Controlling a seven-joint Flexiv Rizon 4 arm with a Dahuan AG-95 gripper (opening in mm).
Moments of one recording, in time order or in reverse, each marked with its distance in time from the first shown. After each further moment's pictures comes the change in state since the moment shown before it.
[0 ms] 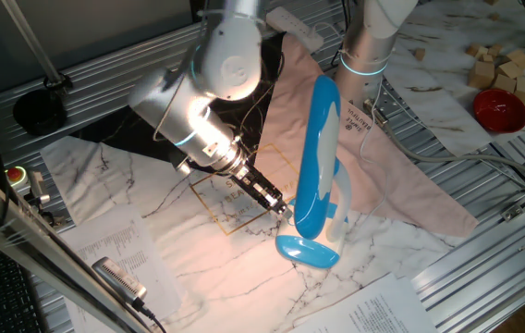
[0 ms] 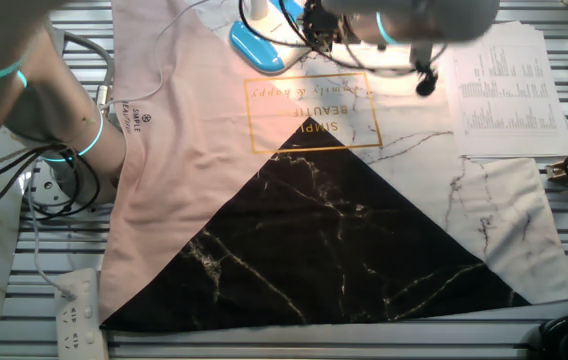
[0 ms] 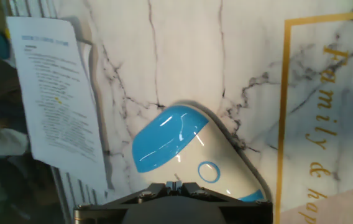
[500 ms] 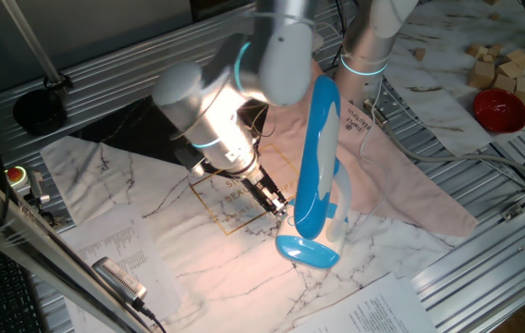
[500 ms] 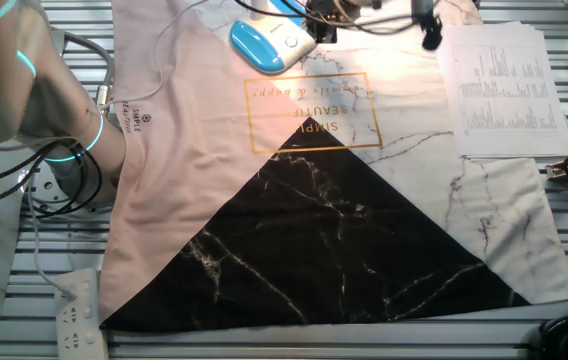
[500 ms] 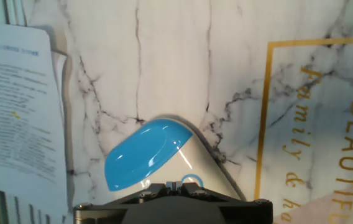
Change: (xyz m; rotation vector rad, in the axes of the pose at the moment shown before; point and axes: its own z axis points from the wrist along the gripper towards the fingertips) arm -0.008 -0.006 -0.002 0.211 -0.163 -0.072
